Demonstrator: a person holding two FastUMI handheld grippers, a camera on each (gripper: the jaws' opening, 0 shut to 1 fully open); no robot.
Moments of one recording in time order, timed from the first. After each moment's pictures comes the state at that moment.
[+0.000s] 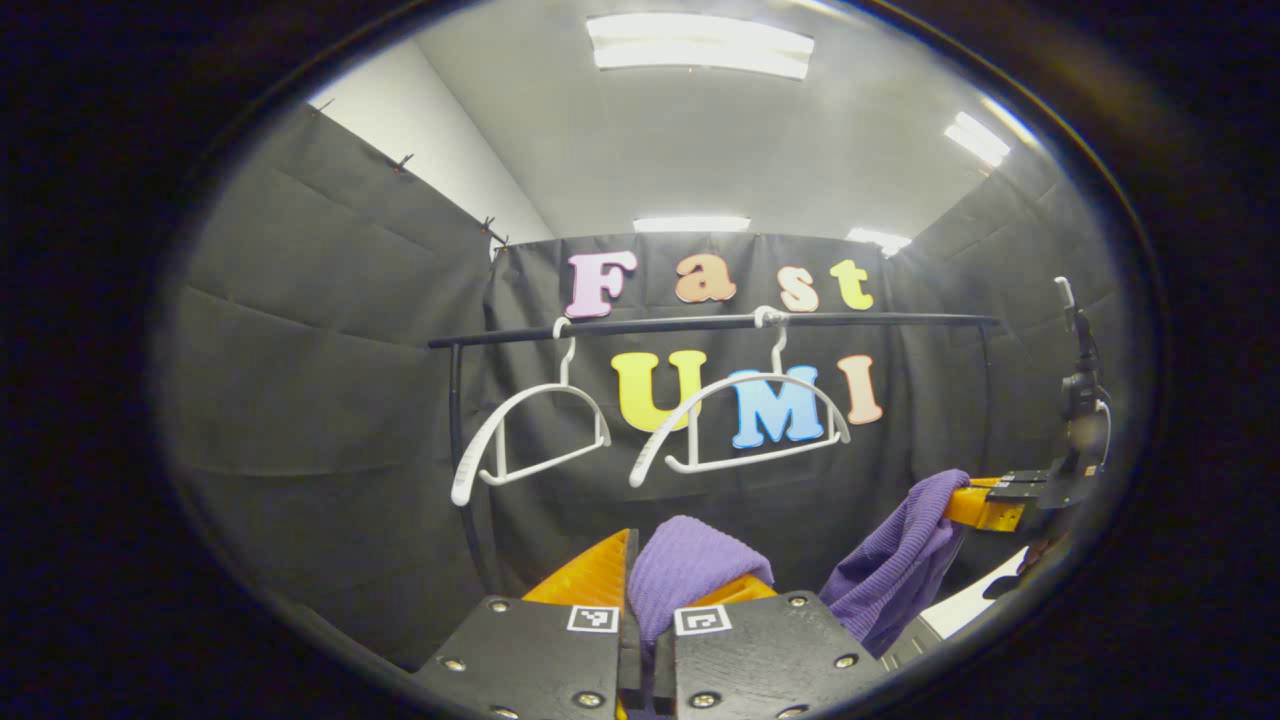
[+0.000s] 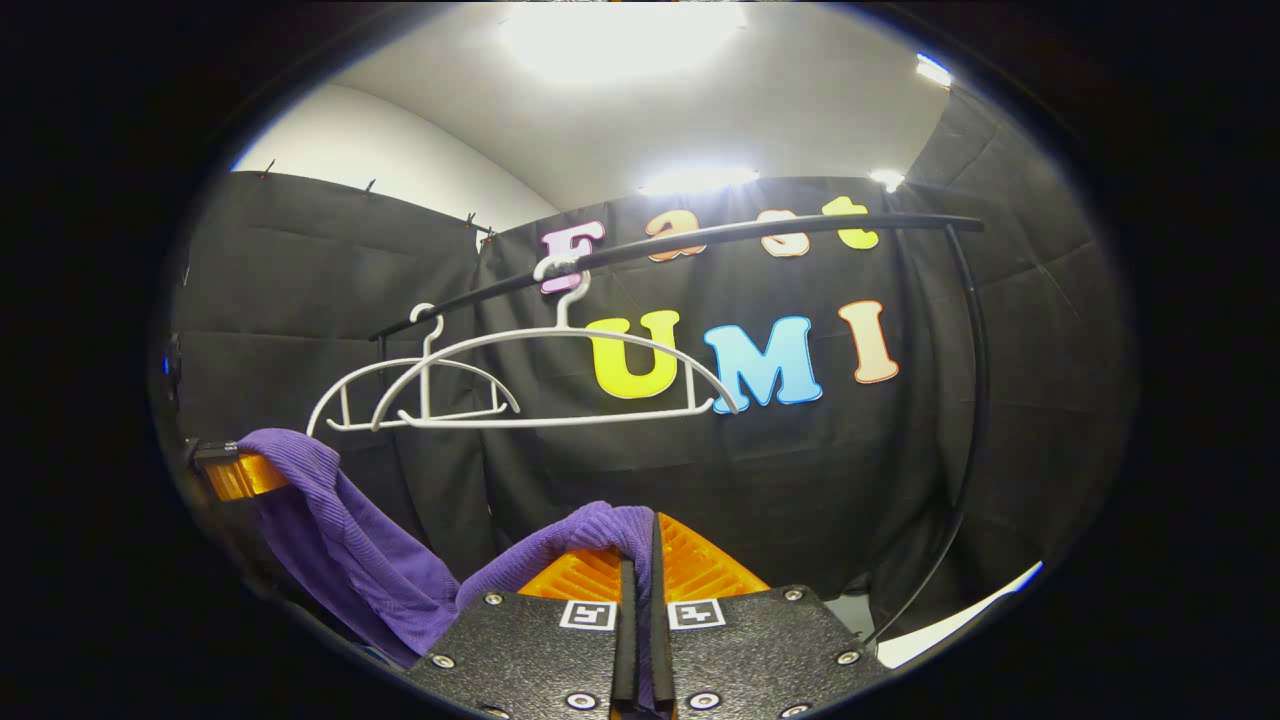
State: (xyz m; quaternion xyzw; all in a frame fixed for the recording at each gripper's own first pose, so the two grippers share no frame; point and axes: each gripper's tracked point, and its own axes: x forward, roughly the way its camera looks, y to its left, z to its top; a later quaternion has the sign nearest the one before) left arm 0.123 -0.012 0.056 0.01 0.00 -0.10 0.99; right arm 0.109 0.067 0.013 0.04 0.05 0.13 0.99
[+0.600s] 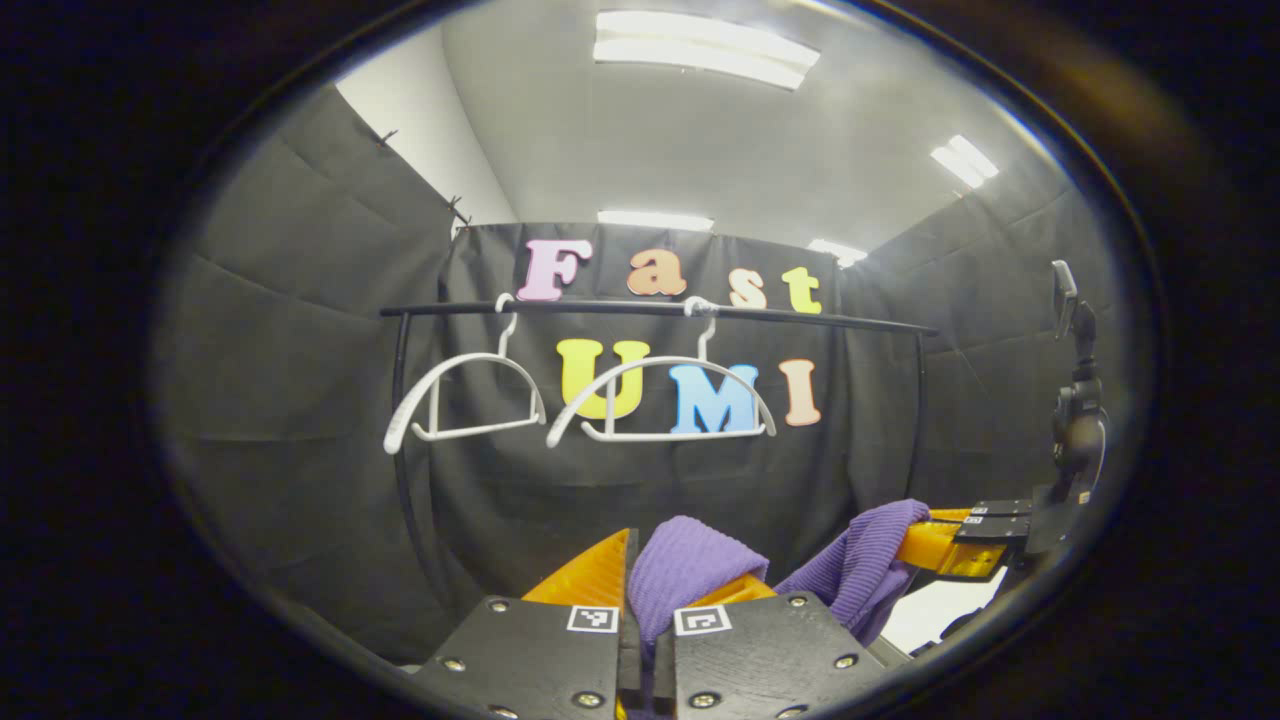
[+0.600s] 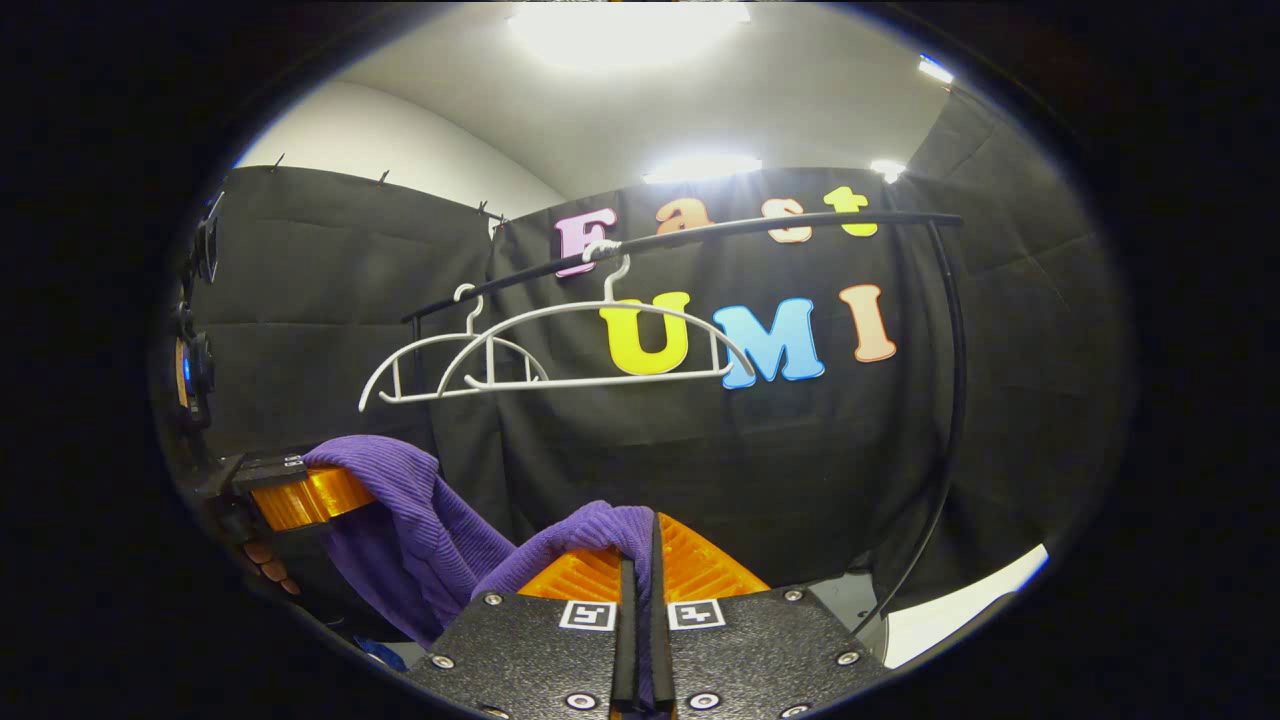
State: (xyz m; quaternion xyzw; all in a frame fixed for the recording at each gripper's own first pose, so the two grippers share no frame) left arm 0.087 -0.063 0.021 -0.02 0.03 -0.17 0.98; right arm 0.040 0.087 -0.020 0.04 0.09 0.14 0.99
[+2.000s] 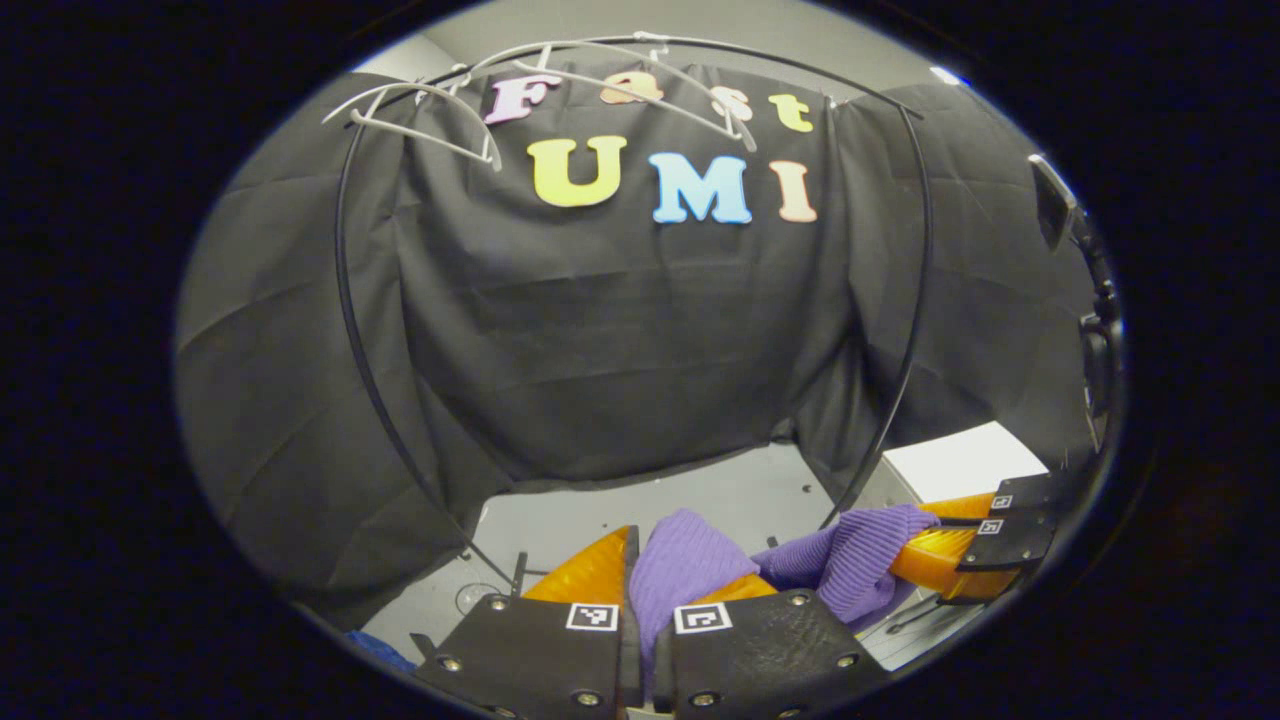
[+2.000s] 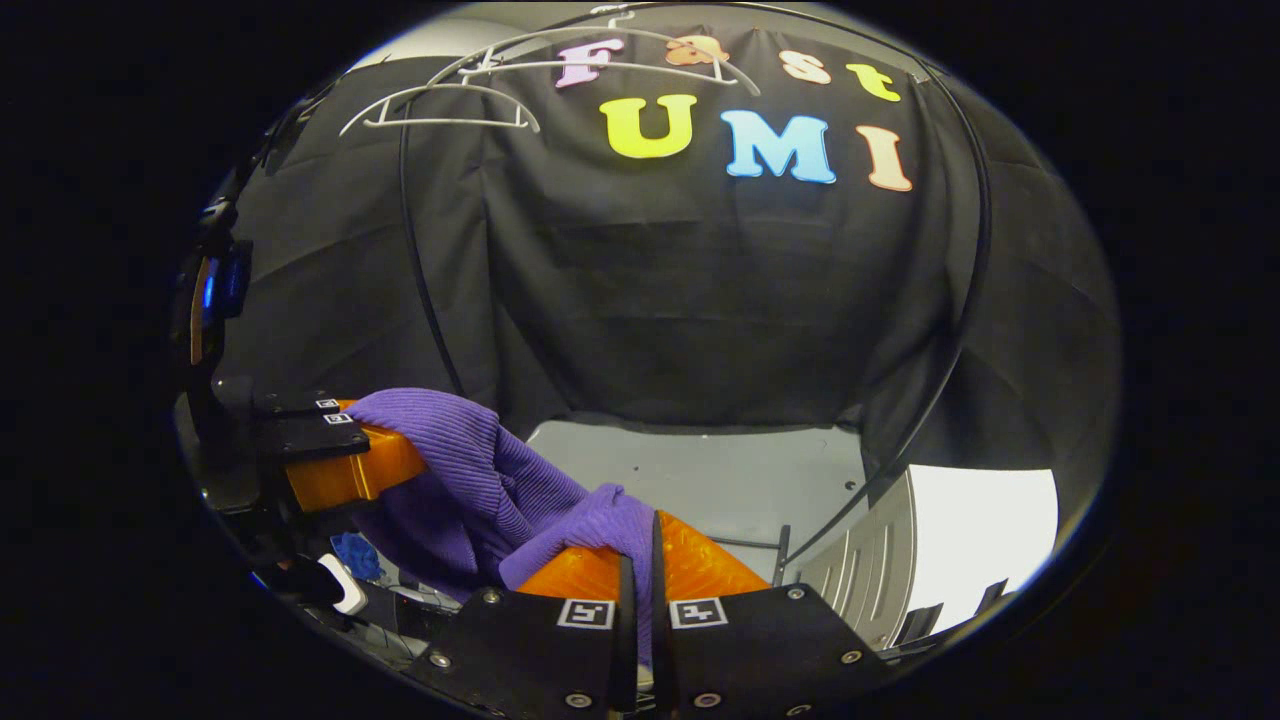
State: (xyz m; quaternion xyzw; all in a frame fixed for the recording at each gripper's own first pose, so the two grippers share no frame) left arm 0.028 -0.089 -0.289 0.05 0.30 -0.17 0.94; right arm -0.034 0.068 -0.299 -0.03 0.36 0.14 0.92
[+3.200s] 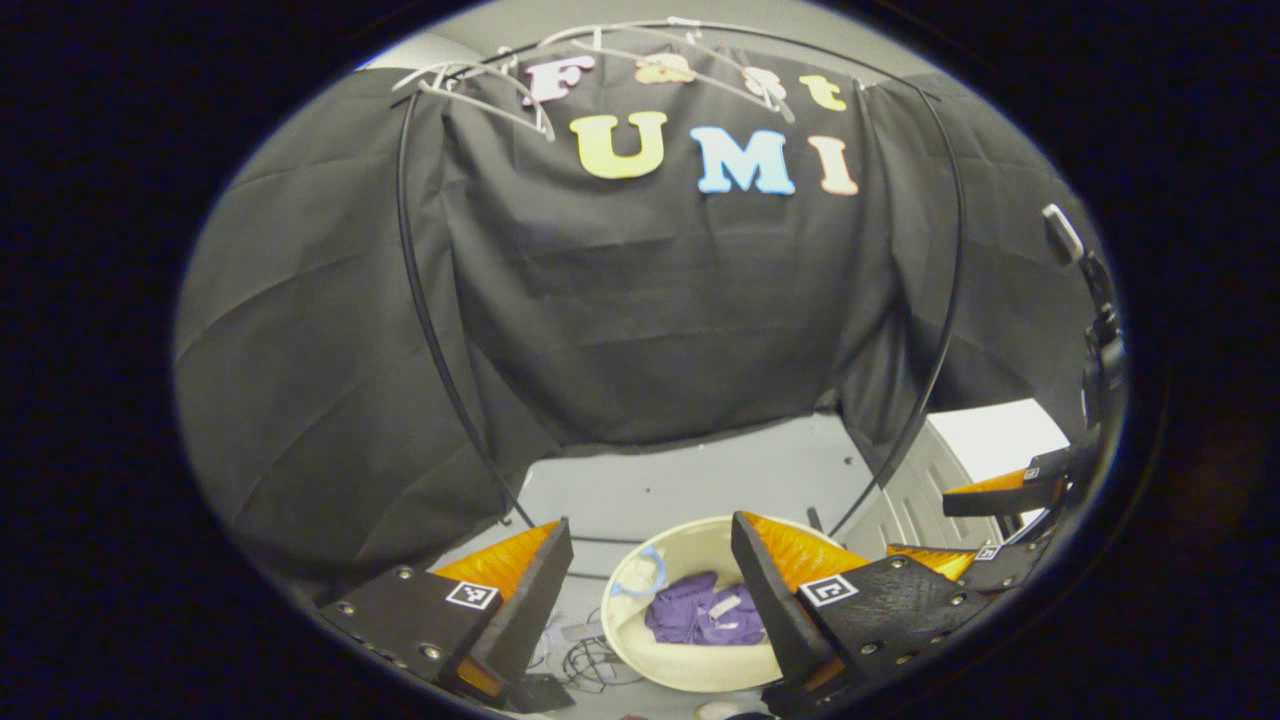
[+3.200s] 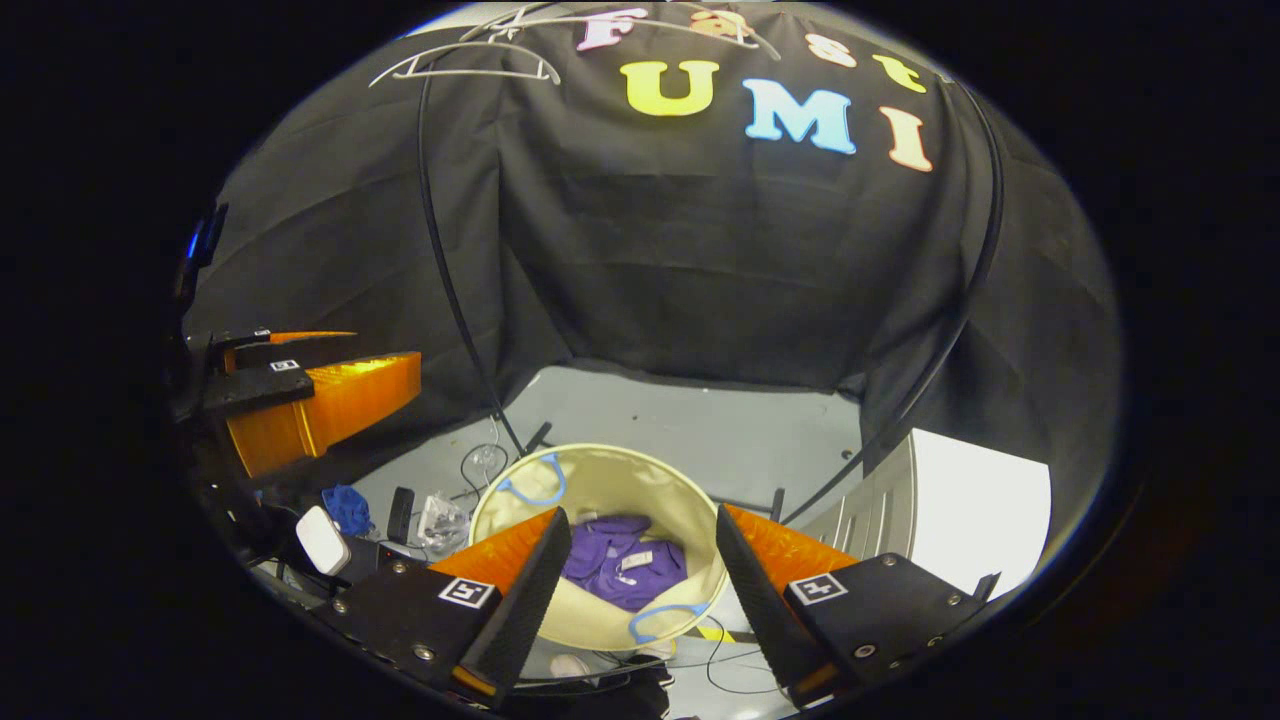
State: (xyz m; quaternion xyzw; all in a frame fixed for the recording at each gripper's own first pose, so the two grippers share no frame) left arm -0.001 -0.036 -0.264 0.06 0.29 -0.10 0.95; right arm -0.067 0.067 -0.314 -0.06 0.38 0.15 0.91
